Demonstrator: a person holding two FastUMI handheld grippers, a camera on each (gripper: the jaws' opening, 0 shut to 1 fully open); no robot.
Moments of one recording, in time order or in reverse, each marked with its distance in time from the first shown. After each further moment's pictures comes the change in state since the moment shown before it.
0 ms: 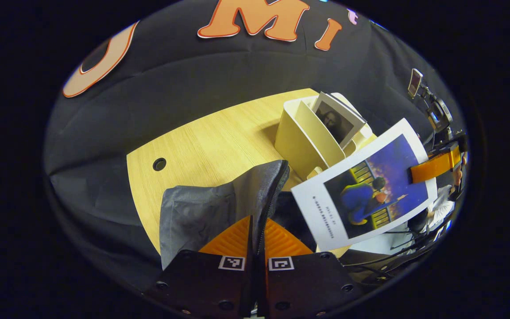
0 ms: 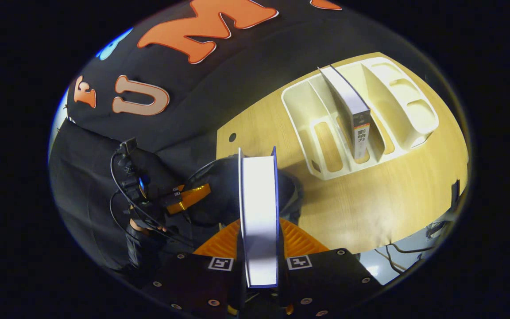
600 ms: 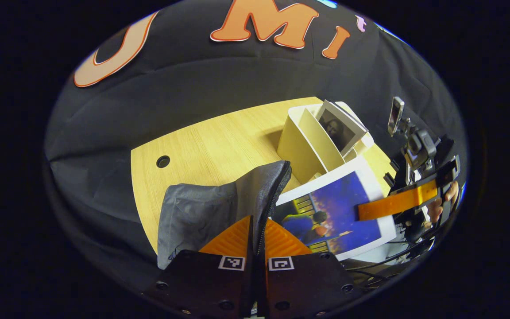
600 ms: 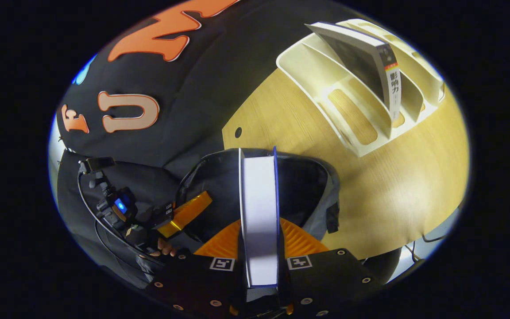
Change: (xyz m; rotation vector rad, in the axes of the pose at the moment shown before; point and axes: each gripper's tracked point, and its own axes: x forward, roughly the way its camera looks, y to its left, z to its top) left arm -0.007 -0.002 -0.001 -0.066 -0.060 0.025; right arm 0.107 0.023 -0.028 0.202 0.009 0.119
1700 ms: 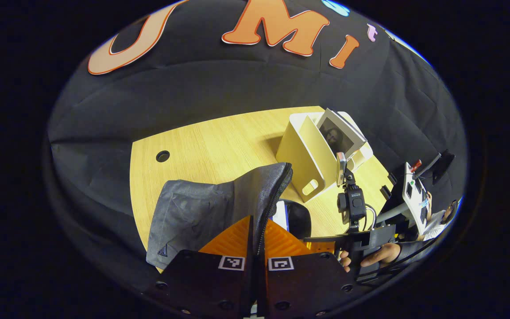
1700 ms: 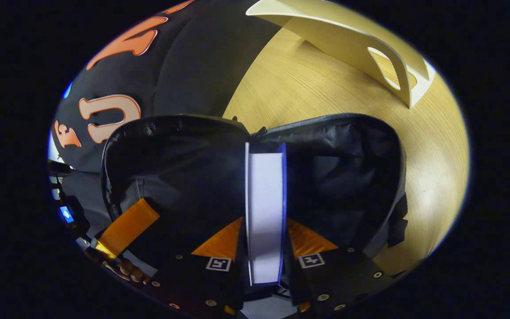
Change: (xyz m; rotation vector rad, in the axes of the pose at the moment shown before) left arm -0.006 -0.007 -0.008 -0.079 -0.034 -0.004; right arm 0.136 -0.013 -0.040 0.055 0.029 0.030
